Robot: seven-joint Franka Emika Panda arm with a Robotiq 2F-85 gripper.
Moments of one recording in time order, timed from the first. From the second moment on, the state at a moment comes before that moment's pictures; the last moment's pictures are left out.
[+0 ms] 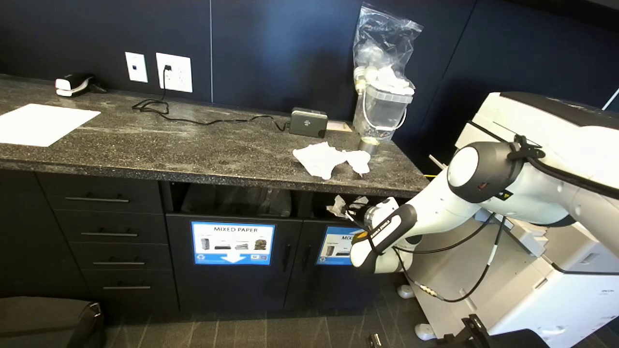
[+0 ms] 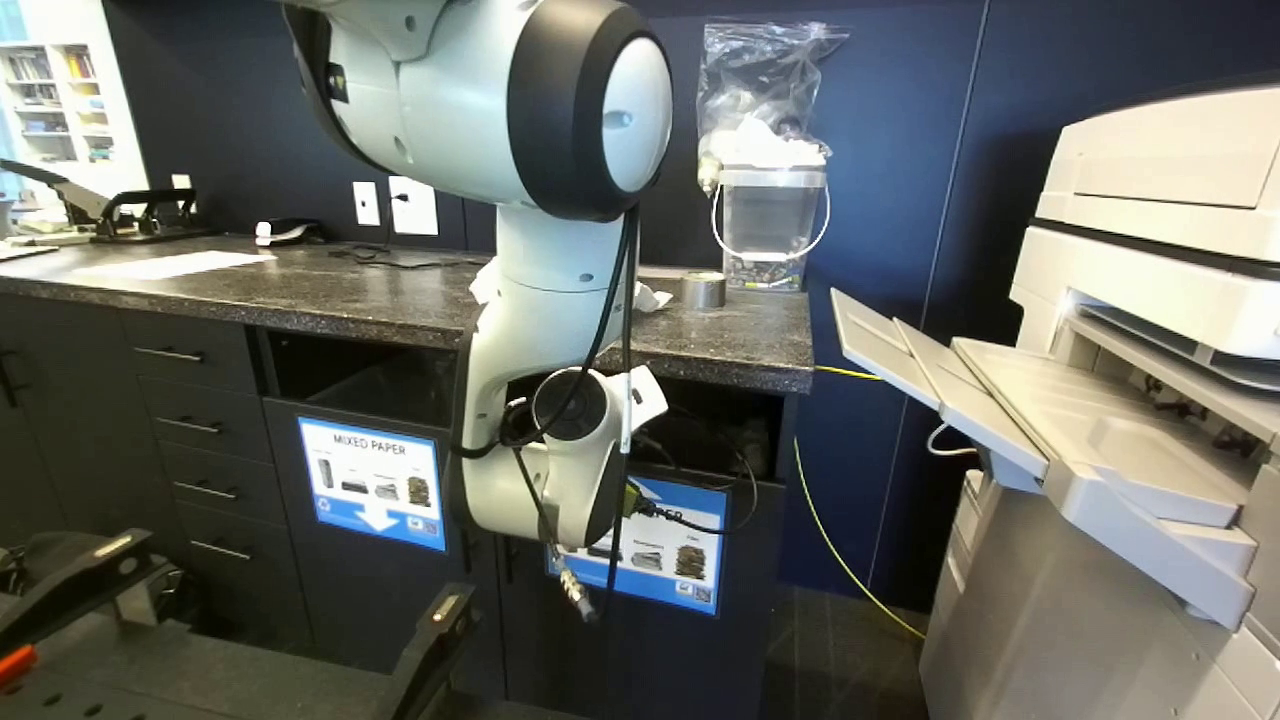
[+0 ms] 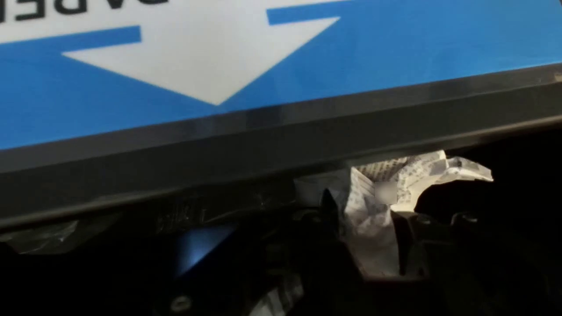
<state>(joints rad) -0.28 1.50 0.14 -1.45 -0.36 3.96 0.14</state>
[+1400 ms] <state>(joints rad) -0.15 1.49 0.06 -1.39 -0.17 3.87 0.12</state>
